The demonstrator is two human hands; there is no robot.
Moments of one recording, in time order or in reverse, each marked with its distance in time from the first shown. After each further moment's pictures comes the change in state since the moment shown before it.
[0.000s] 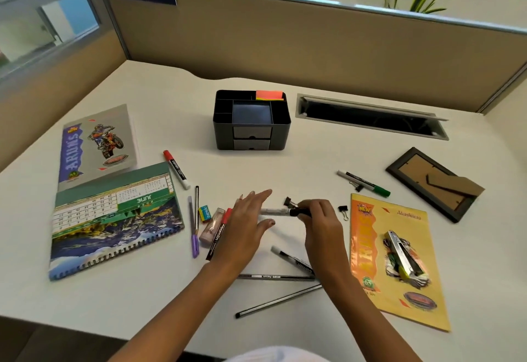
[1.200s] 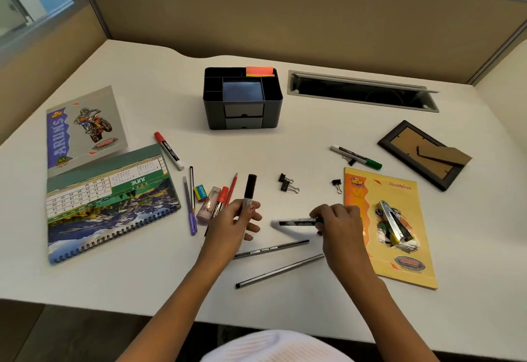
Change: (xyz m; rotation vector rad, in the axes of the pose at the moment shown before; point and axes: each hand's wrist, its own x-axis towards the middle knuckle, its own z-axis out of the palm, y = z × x) left_hand -0.043 0.009 -0.017 -0.586 -0.099 -0.420; right_hand -0.047 0.024 -0.031 -0.344 -0.194 0.090
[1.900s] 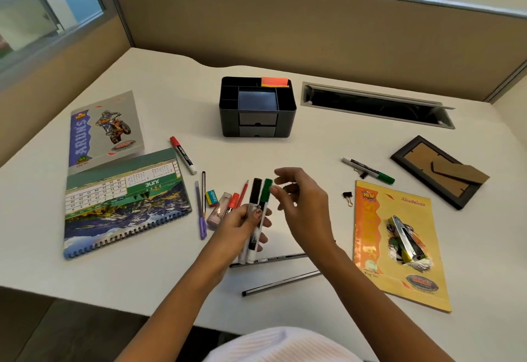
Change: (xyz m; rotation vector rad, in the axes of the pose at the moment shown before) left_hand -0.015 0.025 -0.011 -0.181 -0.085 -0.087; right_hand 0.050 -0.088 -0.022 0.732 0.020 -0.021
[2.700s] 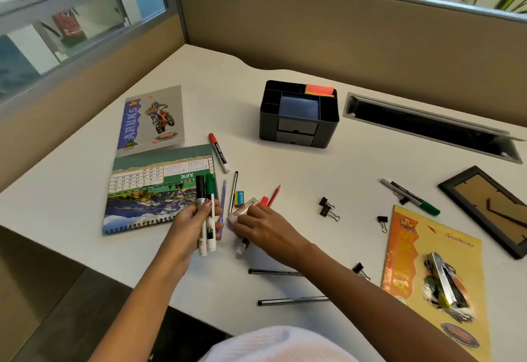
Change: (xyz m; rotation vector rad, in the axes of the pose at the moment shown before) left_hand -0.011 -0.004 -0.087 -0.258 0.484 -0.124; right_hand 0.014 0.041 0.096 -0.575 -0.586 -1.081
